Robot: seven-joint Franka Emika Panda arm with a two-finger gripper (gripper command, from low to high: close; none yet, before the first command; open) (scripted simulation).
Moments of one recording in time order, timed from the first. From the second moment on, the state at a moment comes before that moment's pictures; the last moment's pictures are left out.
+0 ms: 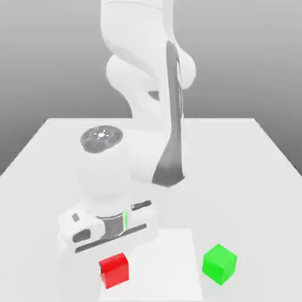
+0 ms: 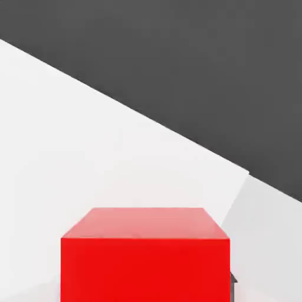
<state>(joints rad) -0.01 0.34 -0.13 -2.54 0.16 2.87 0.00</state>
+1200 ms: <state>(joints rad) 0.38 0.05 -0.06 -2.58 0.02 2.63 1.33</state>
